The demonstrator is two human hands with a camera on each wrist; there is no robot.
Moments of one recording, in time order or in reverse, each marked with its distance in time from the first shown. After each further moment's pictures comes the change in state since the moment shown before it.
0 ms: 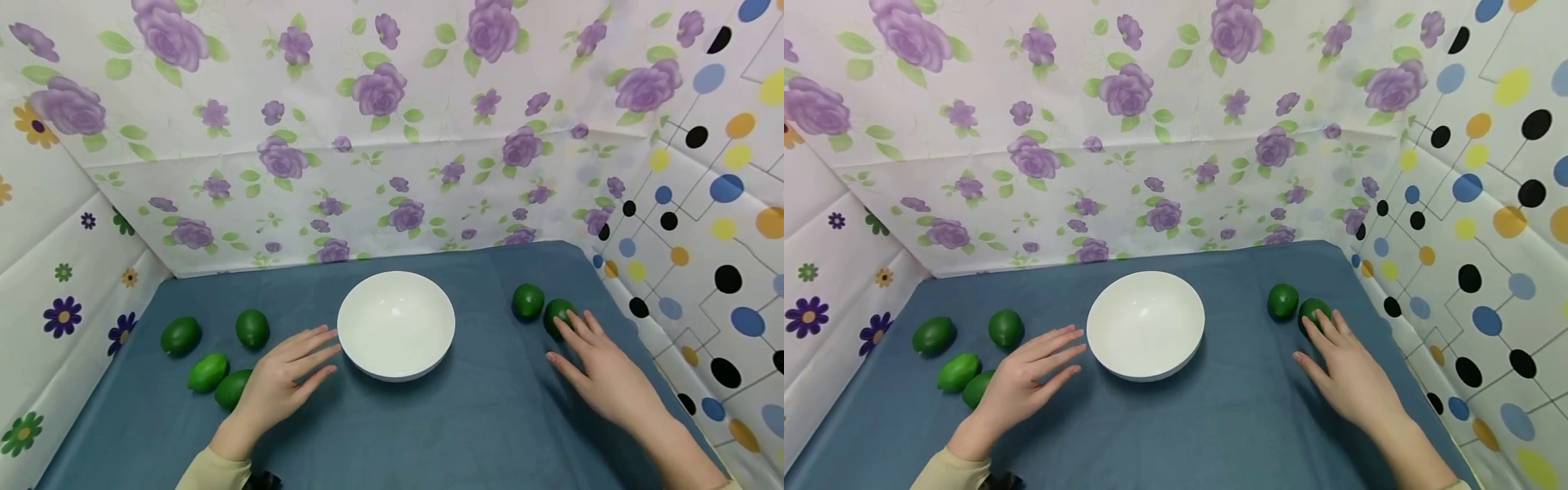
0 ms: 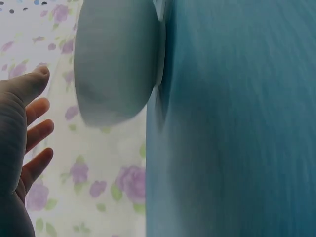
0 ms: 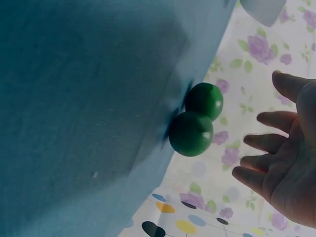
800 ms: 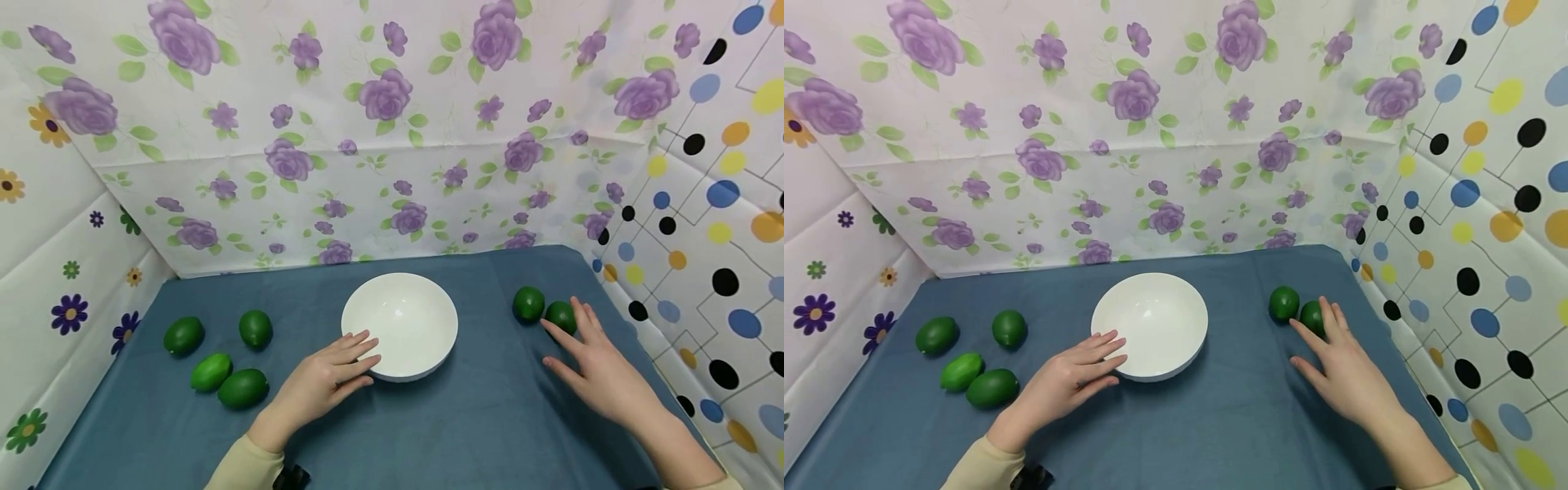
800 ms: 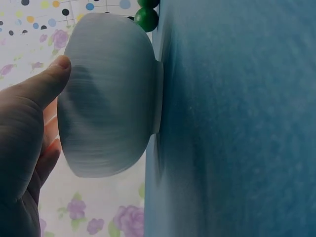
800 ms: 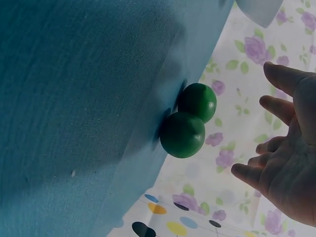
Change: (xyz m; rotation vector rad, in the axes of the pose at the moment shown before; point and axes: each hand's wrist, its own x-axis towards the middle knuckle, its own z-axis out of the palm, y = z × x) left_hand 0.015 0.013 0.035 -0.062 -0.152 0.092; right_hand 0.003 -0.010 -0.004 -0.029 -0.002 -0.062
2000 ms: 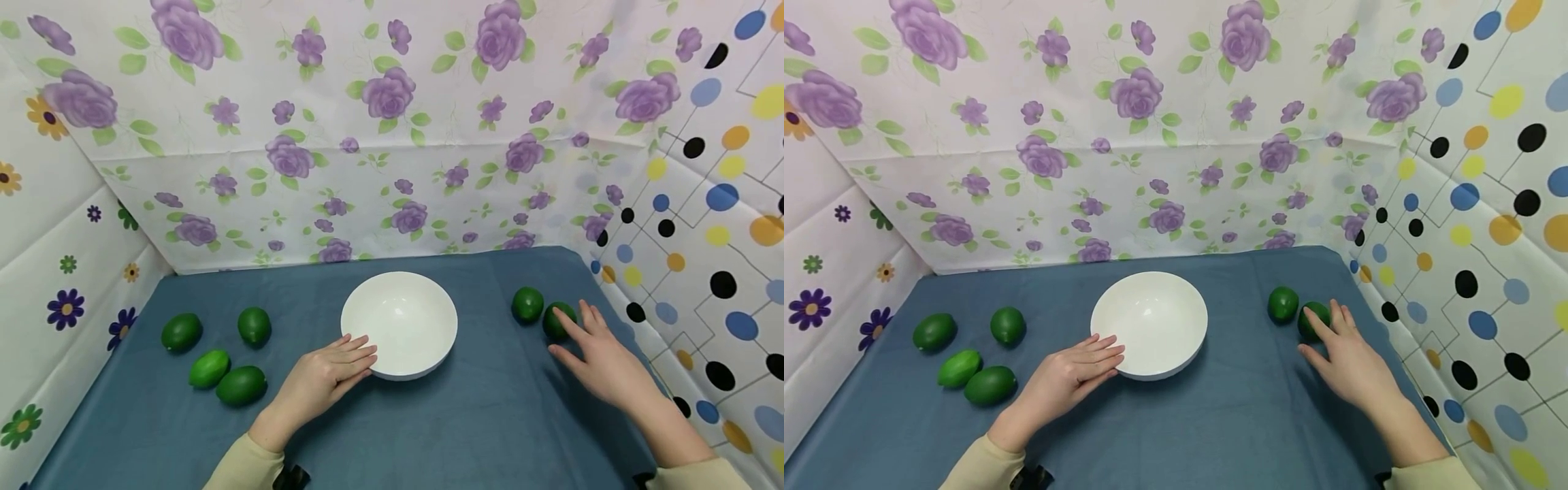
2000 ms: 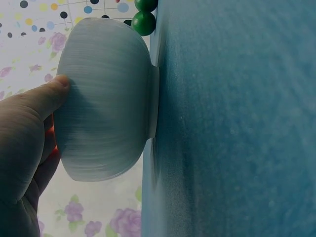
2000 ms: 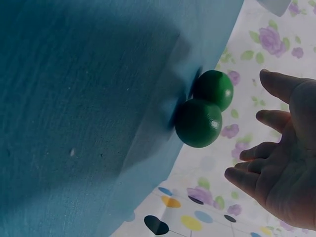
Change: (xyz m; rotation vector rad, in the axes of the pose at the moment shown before) left_hand -0.003 -0.003 0.005 0.071 0.030 -0.012; right_hand 0.014 0.018 -0.001 0.000 -0.094 0.138
